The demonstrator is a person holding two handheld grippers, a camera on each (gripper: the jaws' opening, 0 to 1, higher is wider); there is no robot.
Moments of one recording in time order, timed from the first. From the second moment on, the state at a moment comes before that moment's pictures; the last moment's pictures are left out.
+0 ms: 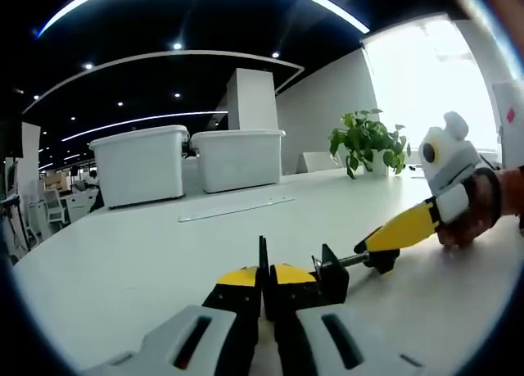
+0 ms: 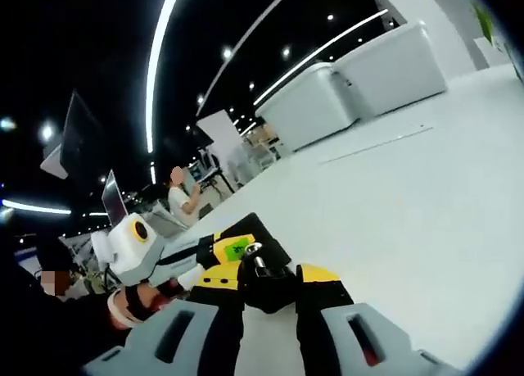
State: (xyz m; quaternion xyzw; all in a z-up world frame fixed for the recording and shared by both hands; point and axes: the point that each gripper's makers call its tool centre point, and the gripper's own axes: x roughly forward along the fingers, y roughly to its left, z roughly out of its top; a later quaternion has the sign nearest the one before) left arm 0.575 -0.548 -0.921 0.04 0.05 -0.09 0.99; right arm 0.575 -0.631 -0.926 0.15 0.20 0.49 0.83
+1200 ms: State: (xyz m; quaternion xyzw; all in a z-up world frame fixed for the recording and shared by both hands) left arm 0.573 -0.548 -0.921 0.04 0.05 -0.09 0.99; right arm 0.566 -0.624 -0.920 -0.20 -0.03 0.51 0.84
